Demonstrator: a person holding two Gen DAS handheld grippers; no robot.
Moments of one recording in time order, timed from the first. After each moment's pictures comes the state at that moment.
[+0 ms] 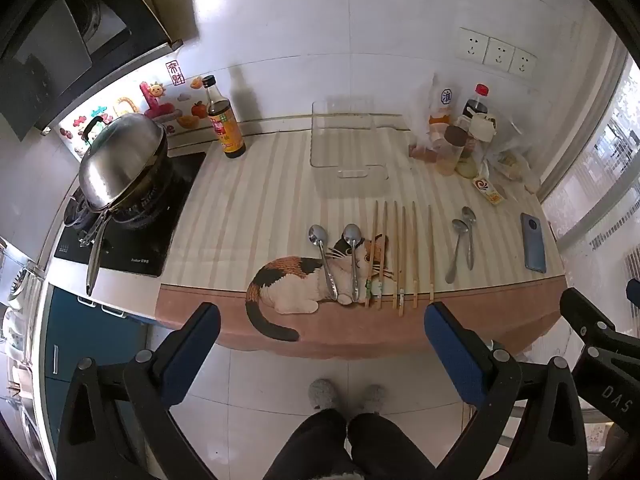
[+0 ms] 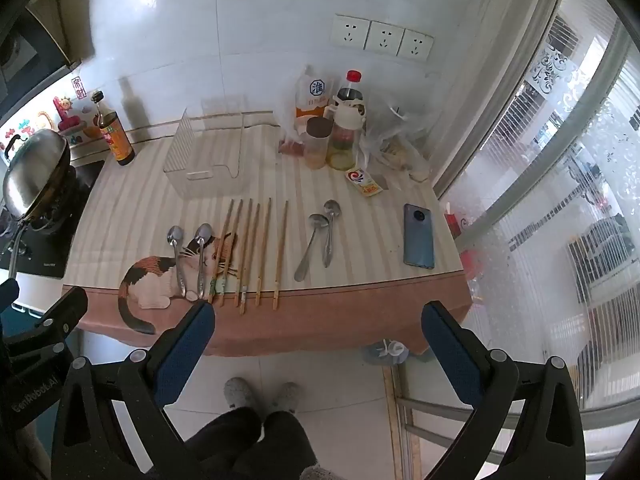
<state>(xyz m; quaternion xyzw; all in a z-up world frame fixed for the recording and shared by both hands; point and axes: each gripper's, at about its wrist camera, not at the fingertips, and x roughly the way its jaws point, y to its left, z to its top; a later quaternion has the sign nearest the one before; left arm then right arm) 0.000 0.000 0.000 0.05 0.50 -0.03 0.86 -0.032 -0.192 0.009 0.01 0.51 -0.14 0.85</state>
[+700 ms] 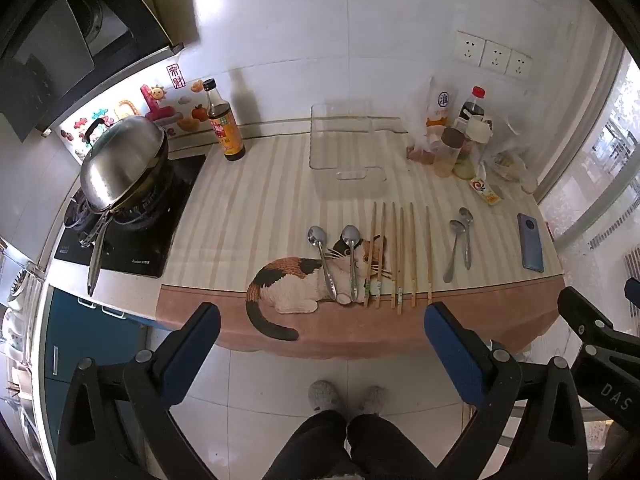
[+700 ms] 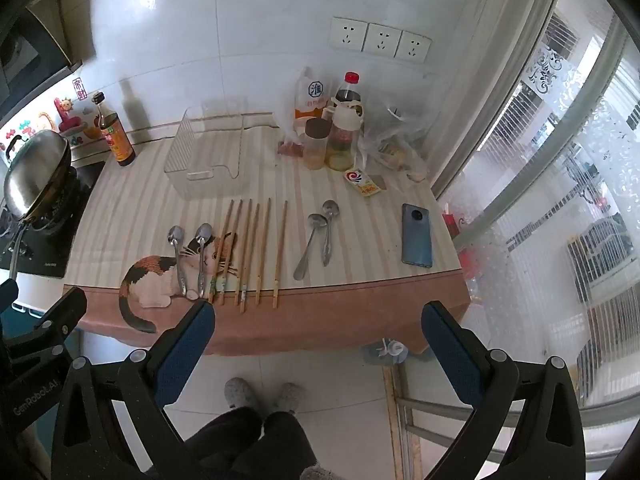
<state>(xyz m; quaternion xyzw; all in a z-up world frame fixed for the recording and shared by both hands) 0.000 0.000 0.000 0.05 0.50 -0.04 0.86 -0.037 -0.191 0.012 0.01 0.51 -0.14 0.85</state>
